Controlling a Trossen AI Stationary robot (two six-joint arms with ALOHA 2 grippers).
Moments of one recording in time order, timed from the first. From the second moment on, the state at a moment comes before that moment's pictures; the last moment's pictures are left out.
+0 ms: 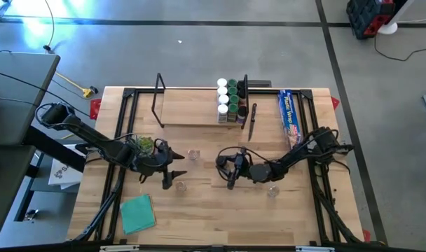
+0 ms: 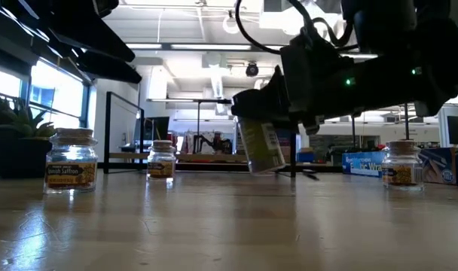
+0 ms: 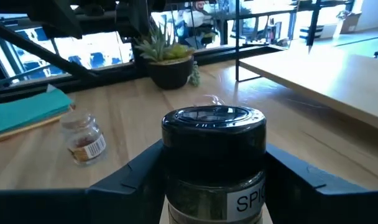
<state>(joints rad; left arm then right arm) -0.47 1.09 0.54 -0.02 -0.55 -0.44 0.34 1.99 0.64 1.16 0.67 0.20</state>
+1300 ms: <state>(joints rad) -0.47 1.11 0.54 -0.02 -0.53 -0.44 0.36 1.93 0.69 0.87 0.61 0.20</state>
